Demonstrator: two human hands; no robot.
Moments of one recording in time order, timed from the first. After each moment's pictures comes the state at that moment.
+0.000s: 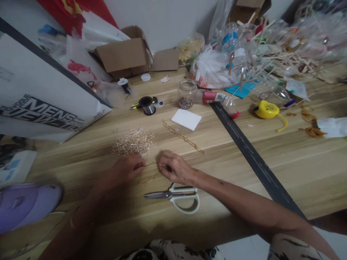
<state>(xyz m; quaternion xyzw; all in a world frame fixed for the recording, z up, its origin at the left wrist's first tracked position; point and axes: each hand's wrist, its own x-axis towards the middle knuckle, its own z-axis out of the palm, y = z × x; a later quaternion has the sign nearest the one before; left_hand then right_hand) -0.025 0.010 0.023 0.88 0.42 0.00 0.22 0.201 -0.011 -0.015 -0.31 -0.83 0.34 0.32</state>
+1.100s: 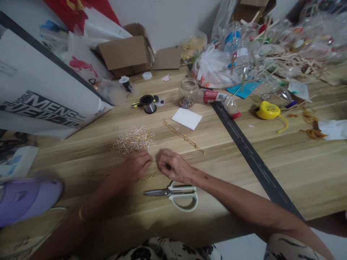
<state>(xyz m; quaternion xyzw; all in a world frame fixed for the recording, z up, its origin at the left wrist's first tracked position) 0.003 0.005 0.014 0.91 0.40 0.00 0.12 0.200 -0.010 -0.018 -0.31 -0.83 0.34 0.33</state>
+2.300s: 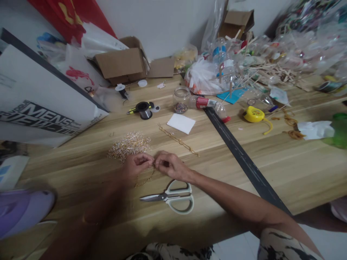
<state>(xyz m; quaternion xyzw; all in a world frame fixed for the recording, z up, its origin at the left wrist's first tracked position) 0.017 0.014 -0.007 0.60 0.49 0.30 0.55 0.203 -0.003 -0.017 -0.33 -0.72 0.47 0.38</state>
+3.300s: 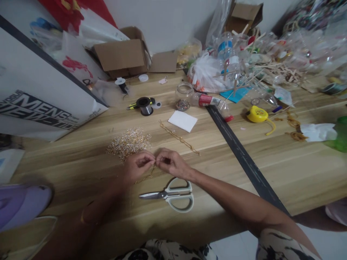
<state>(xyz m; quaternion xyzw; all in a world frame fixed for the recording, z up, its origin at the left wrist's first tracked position) 0.022 0.003 -0.006 0.75 0.43 0.33 0.39 0.204 -0.002 -0.019 -0.35 -0.70 0.50 0.38</state>
